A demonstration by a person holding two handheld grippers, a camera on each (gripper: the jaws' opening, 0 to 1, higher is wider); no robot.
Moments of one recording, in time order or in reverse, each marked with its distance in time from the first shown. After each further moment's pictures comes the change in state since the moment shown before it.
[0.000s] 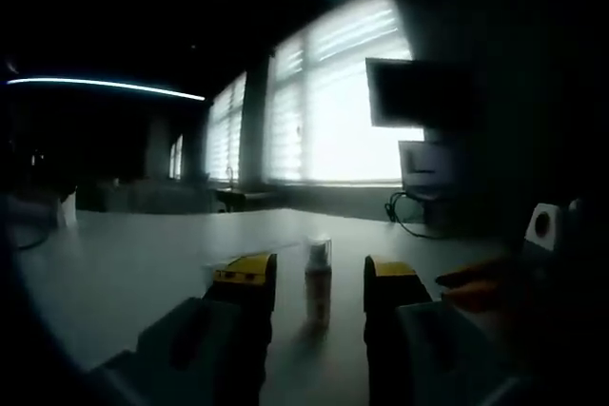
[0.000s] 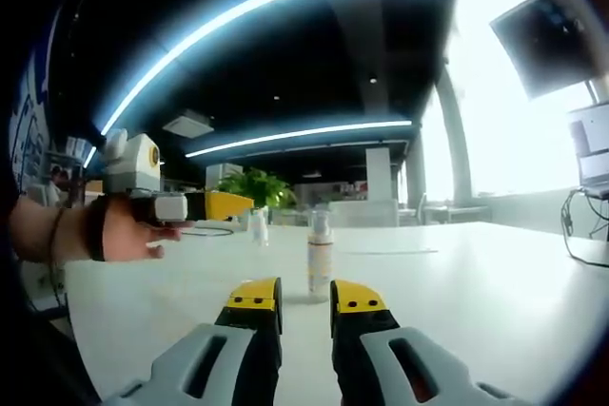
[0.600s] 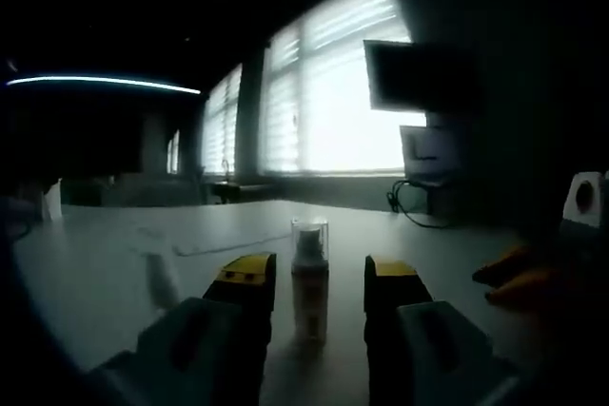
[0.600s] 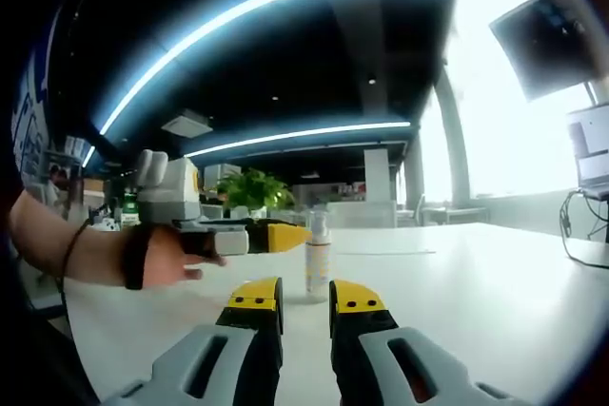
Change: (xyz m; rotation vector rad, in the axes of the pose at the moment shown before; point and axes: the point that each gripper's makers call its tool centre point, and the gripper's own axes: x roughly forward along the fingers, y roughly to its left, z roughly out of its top) left arm 0.065 -0.009 -0.035 0.004 0.029 -0.017; right arm 0.000 -0.001 0.001 -0.007 -0.004 -0.010
